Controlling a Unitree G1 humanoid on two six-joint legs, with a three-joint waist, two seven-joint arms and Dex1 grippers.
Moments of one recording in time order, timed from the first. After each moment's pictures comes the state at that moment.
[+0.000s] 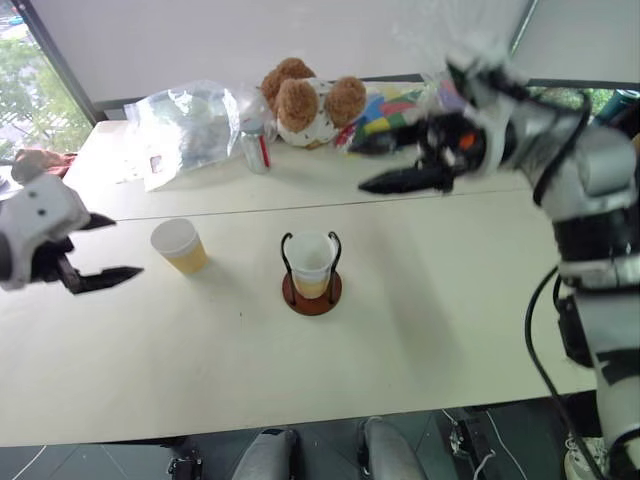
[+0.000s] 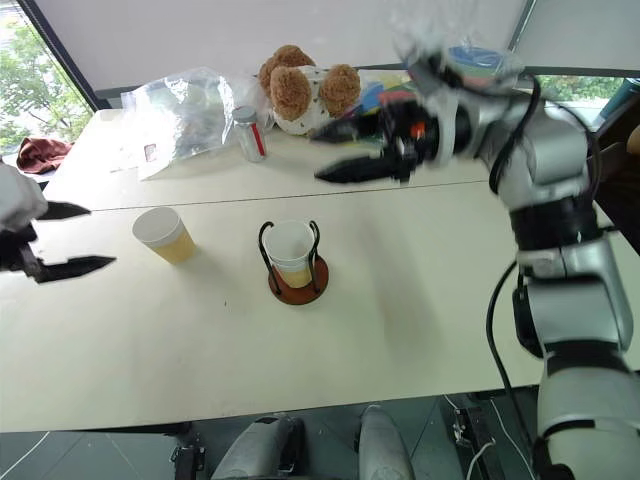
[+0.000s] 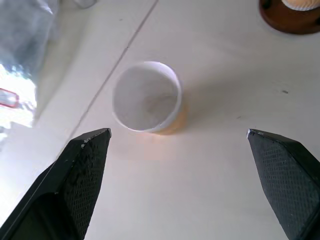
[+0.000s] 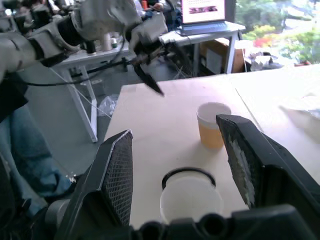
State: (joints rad) left arm -0.10 1.36 0.43 -0.10 -0.48 0.44 -1.11; right arm -1.07 -0.73 0.19 0.21 0.71 0.54 1.38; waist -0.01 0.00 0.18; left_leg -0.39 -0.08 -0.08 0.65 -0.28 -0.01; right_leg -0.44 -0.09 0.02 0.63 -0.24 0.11
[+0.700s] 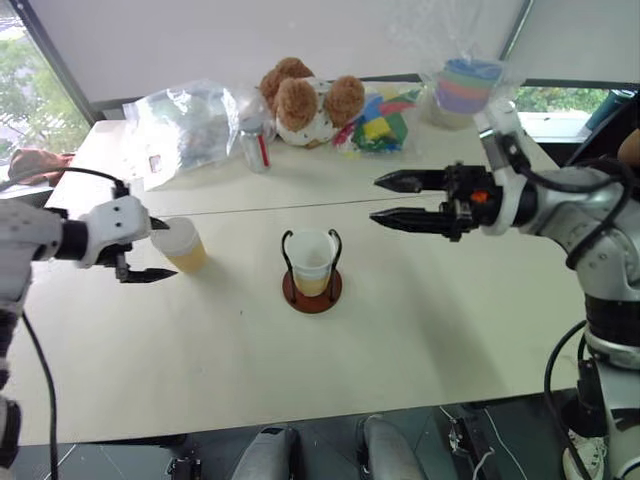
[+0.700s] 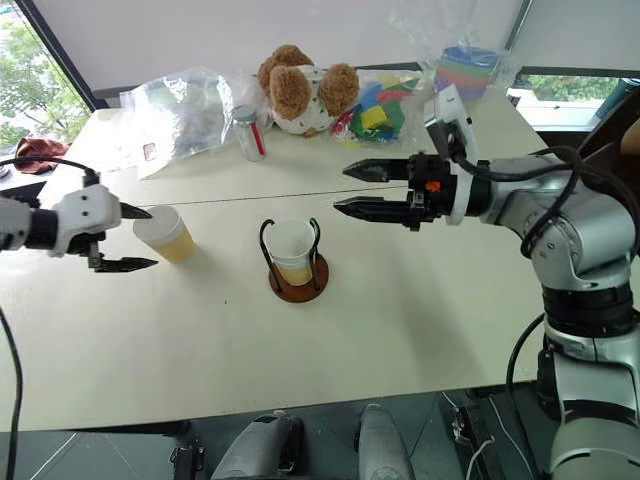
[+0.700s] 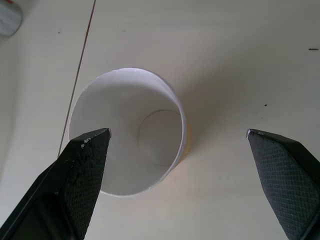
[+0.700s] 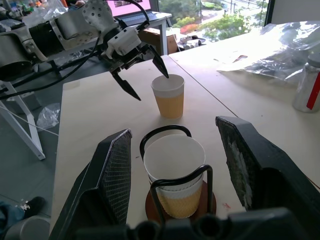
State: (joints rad) left arm -0.66 1.07 -0.11 0.46 -0.09 -0.07 -1.35; right arm -0.78 -0.80 -0.05 -0.24 0.74 0.79 1.06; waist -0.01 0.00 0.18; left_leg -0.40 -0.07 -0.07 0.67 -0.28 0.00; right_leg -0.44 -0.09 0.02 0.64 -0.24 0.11
